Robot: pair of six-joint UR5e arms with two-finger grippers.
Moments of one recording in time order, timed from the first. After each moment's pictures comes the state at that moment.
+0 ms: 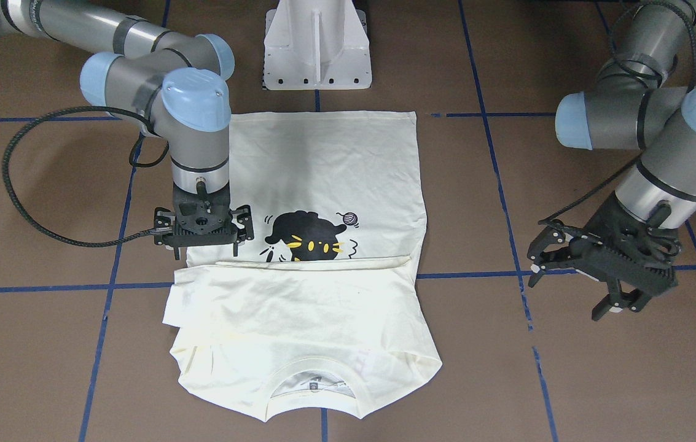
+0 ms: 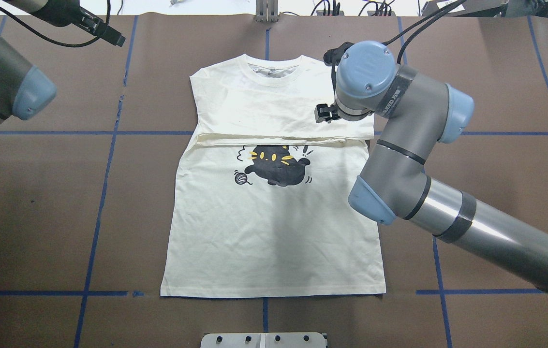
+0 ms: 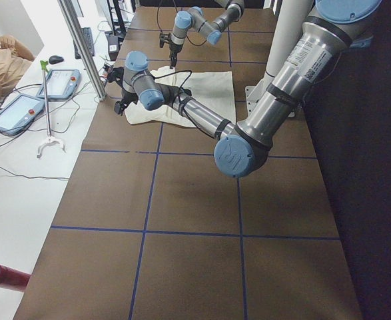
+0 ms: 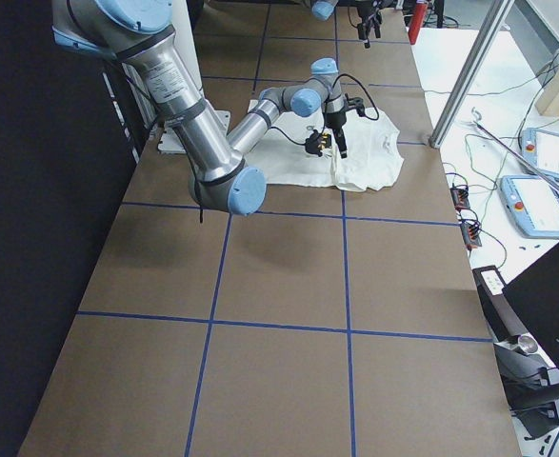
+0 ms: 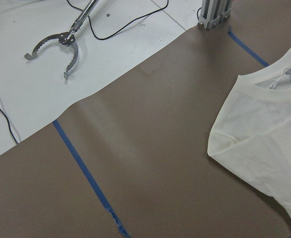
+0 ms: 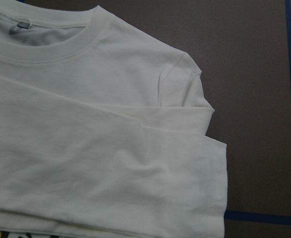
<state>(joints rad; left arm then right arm) -1.06 -2.13 -1.52 -2.03 -2.11 -0.41 0.69 -0.92 1.65 -1.61 1.71 0.95</state>
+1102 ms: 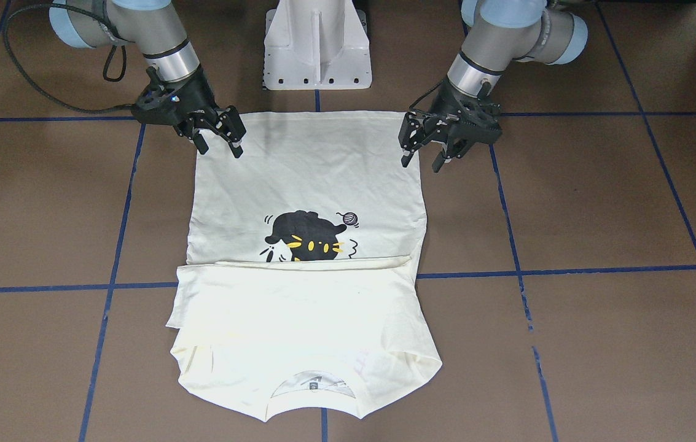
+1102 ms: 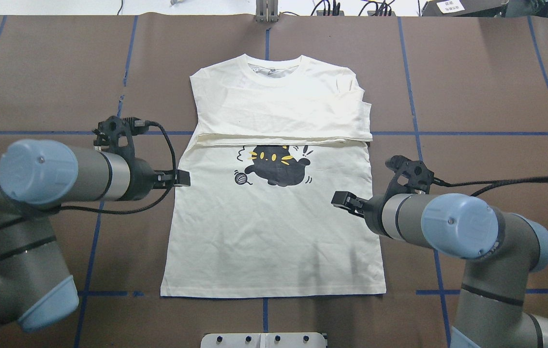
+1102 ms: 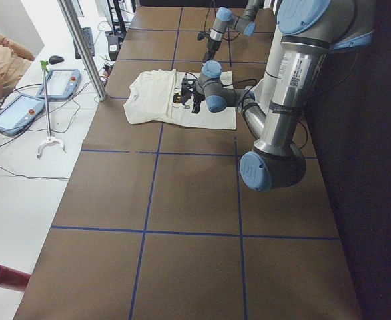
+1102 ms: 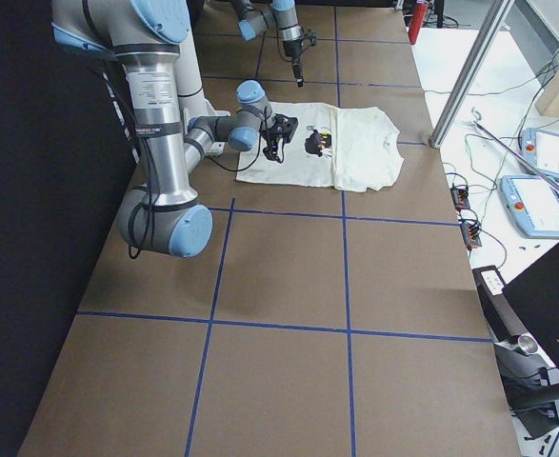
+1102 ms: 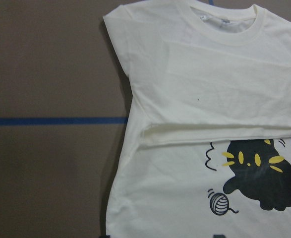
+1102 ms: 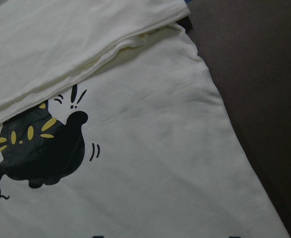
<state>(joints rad) -0.49 -1.83 -1.96 -2.03 -1.73 -1.35 0.34 -1.41 2.04 -1.20 1.54 1.78</state>
